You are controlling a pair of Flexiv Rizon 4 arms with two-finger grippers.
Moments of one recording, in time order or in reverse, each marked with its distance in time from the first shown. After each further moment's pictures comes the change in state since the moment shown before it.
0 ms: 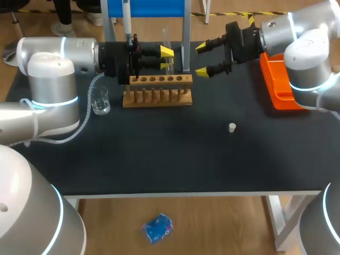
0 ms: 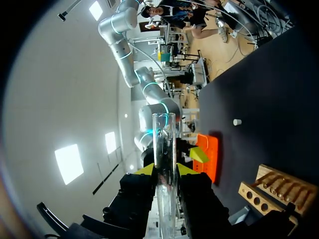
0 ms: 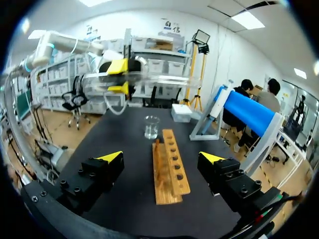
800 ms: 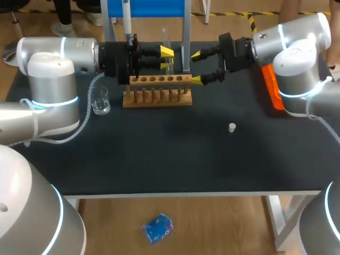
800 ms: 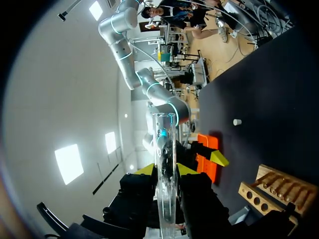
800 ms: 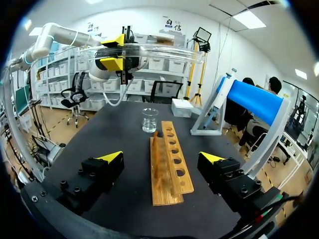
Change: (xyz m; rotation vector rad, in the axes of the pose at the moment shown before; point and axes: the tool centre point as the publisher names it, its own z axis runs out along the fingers) left arm 0.000 0.000 0.000 0.000 0.000 0.000; right arm -0.007 -0.027 0.030 -0.026 -0.002 0.005
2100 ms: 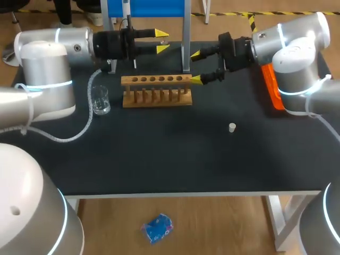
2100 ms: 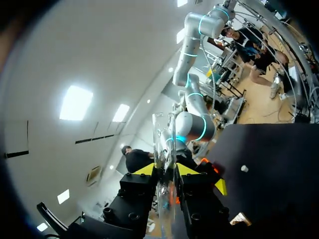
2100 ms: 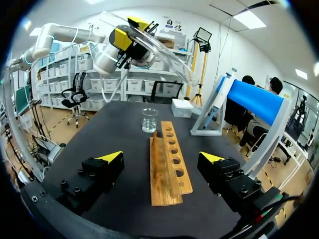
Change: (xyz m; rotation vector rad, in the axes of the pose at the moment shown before) left arm -0.033 0.023 -0.011 0.040 -0.103 -0.629; right arm -0.002 0.000 0.001 -0.001 0.005 0.000
